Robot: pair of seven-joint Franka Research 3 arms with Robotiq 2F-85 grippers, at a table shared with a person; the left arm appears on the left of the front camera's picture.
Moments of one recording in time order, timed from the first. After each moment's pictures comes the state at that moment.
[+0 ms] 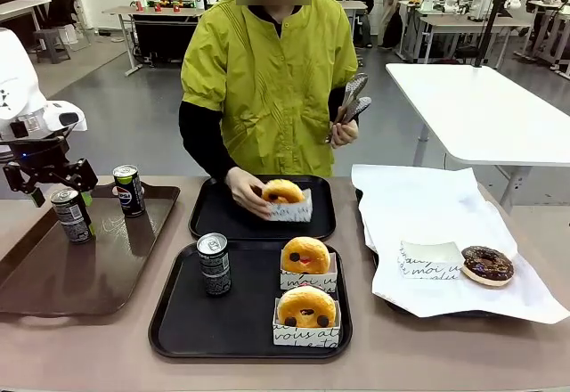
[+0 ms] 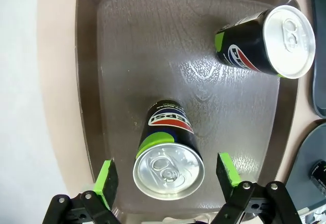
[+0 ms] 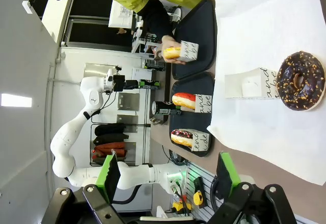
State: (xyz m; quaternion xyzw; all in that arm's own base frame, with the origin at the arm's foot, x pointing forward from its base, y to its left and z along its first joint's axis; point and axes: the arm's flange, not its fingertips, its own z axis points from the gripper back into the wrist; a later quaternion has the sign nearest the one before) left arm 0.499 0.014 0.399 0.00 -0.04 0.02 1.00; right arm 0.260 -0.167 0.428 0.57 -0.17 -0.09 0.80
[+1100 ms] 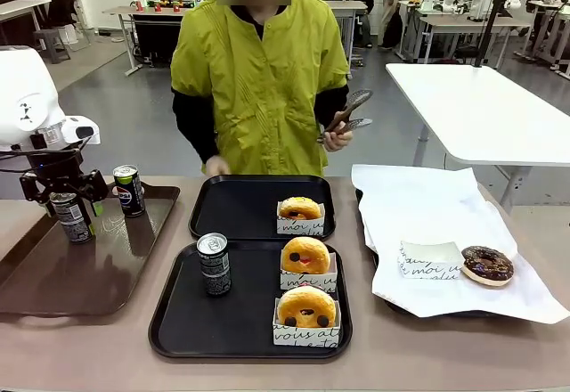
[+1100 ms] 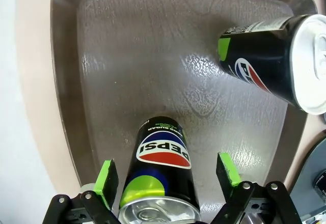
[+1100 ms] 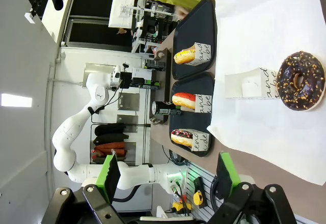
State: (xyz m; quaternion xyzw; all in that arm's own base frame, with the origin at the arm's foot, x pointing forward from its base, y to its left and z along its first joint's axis) left arm 0.518 0.008 0.367 0.00 -0.02 0.01 1.00; right arm 0.260 -0.167 0.428 0.57 -0.17 -0.09 0.80
